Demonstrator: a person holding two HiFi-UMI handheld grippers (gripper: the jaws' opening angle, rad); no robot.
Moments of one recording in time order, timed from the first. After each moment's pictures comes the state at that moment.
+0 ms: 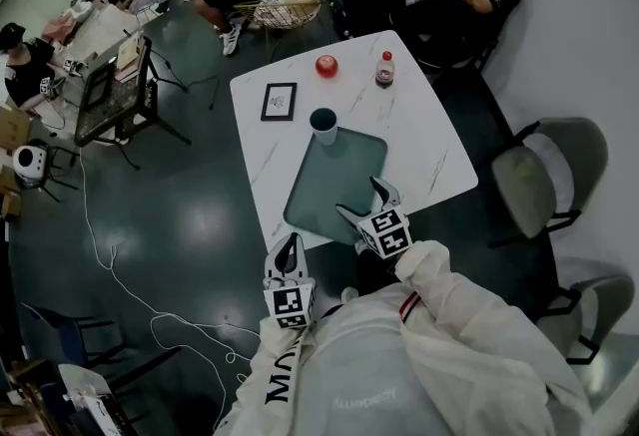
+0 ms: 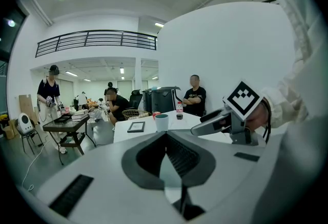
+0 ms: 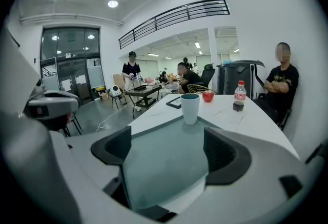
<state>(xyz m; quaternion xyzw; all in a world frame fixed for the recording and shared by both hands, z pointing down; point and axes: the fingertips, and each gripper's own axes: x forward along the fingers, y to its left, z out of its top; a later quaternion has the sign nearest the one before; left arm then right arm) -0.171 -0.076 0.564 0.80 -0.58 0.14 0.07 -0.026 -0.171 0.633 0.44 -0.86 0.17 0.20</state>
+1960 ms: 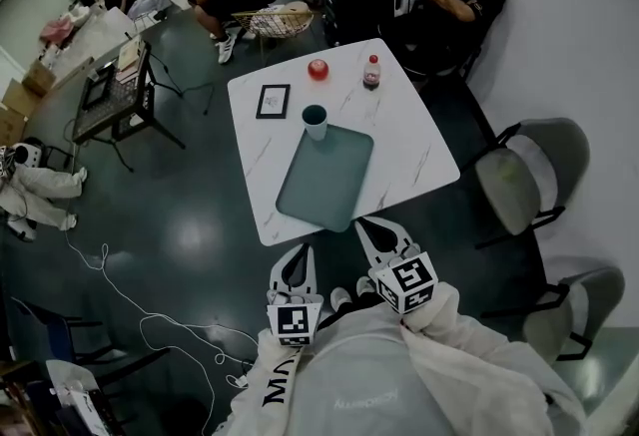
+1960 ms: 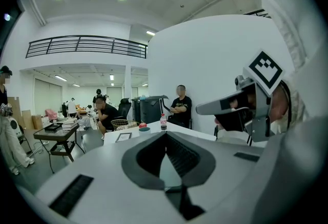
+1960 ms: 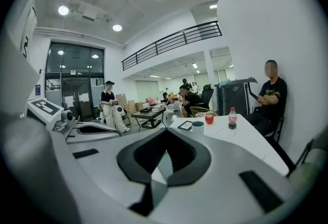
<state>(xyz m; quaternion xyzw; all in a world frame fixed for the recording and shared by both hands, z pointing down) -0.122 0.010 0.487 0.84 -0.53 0.11 0.04 -0.011 -0.025 0.474 0.46 -0.88 0.13 0.08</state>
